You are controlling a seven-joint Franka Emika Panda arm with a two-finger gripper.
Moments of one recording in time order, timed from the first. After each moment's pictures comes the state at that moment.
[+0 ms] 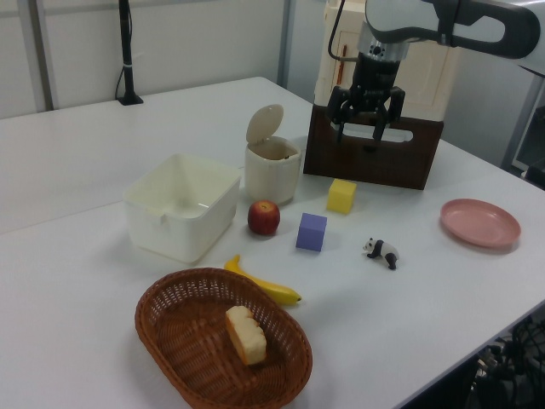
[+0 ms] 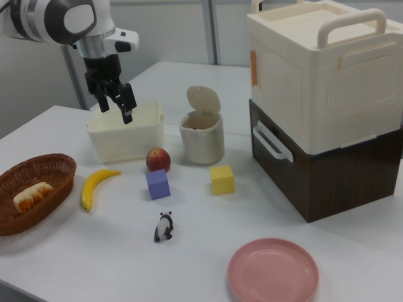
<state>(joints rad) 0.08 -0.01 -0.06 -1.65 0.04 1.69 0.22</state>
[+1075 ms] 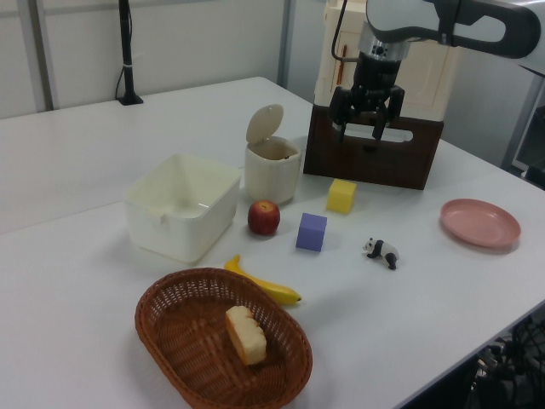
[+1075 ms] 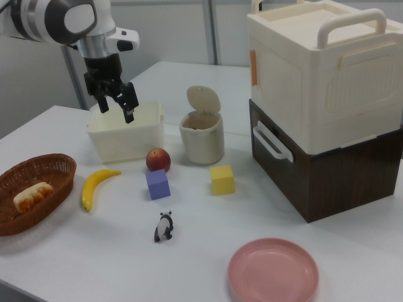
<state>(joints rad) 0.08 -0.01 -0.06 -1.65 0.04 1.69 0.14</state>
